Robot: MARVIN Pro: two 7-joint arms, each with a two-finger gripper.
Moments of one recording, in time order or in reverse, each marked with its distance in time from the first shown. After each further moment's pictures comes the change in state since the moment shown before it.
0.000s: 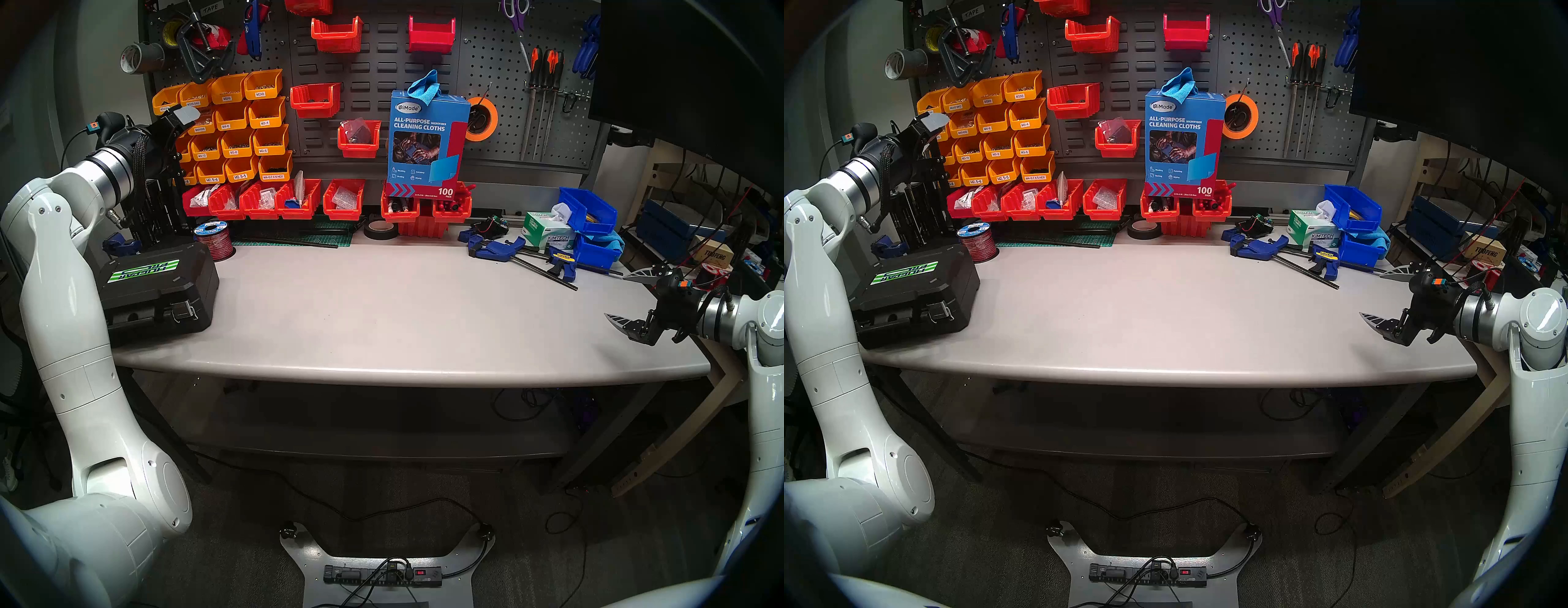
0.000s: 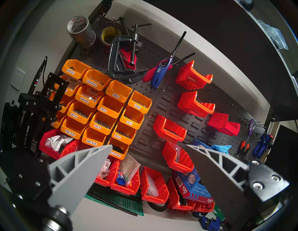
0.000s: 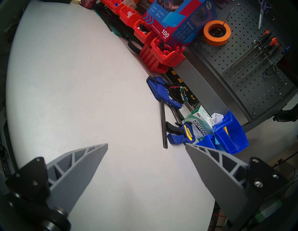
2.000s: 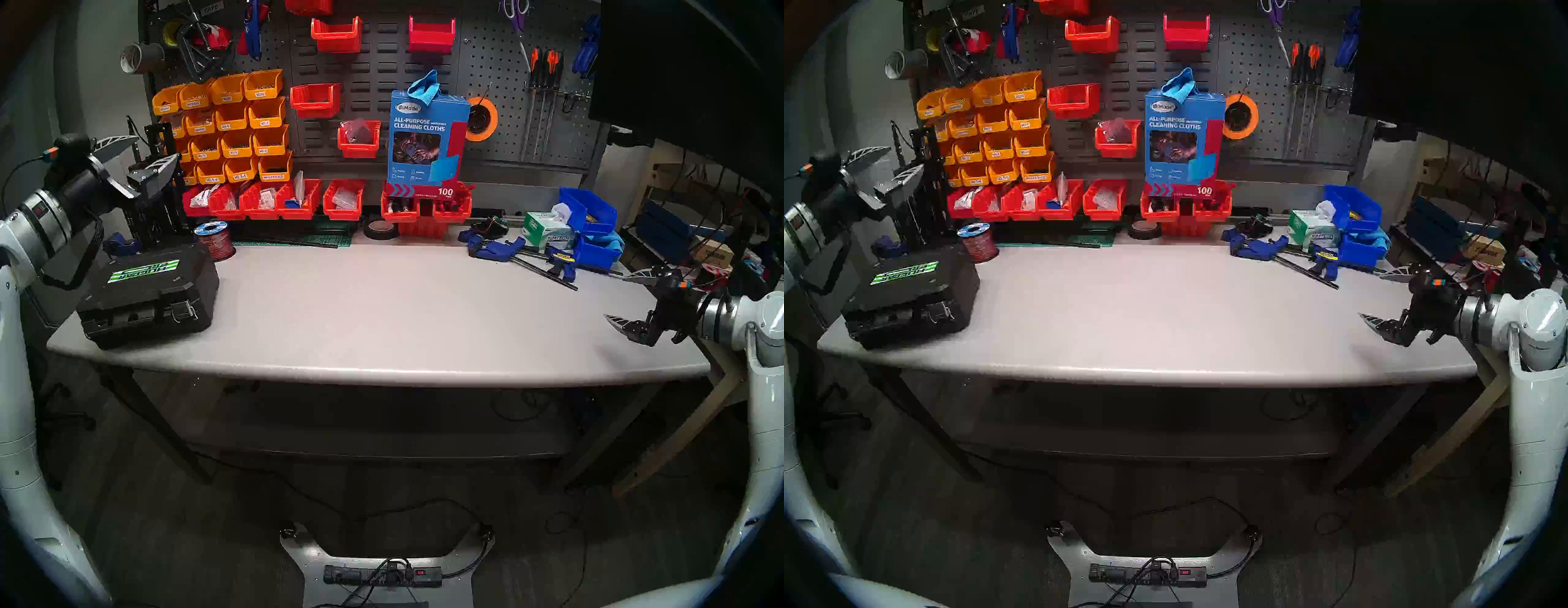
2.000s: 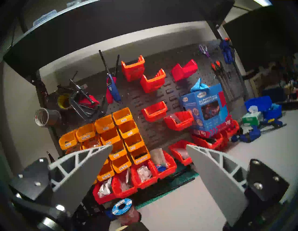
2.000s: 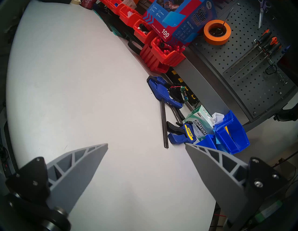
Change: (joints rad) left arm 0.560 0.328 -0.291 -0.206 0.571 -0.516 -0.836; right arm 0.000 -0.003 -0.001 0.002 0.000 0.000 0.000
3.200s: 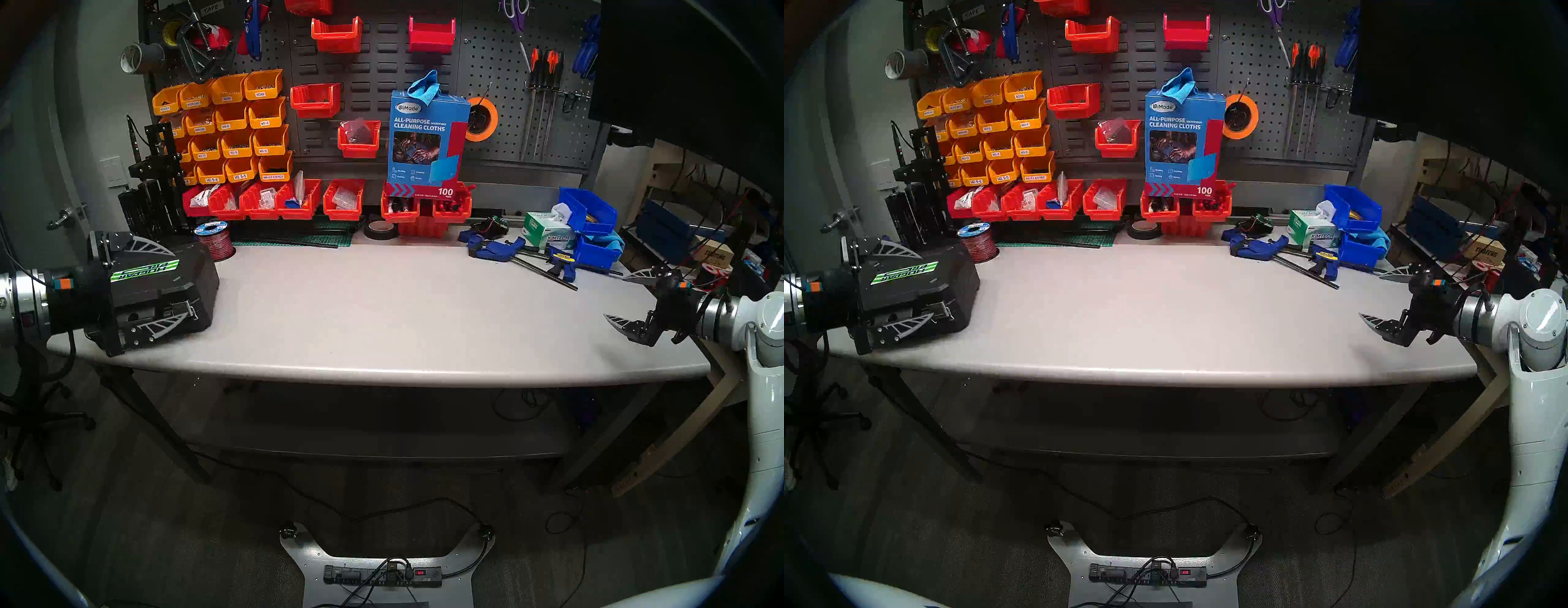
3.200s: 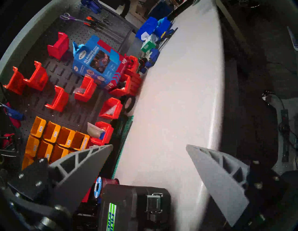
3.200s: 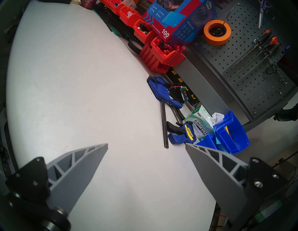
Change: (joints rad) left arm 0.353 0.040 -0.203 -0.129 0.250 -0.408 -0.531; right arm 0.000 0.000 0.000 0.000 0.000 0.000 0.000
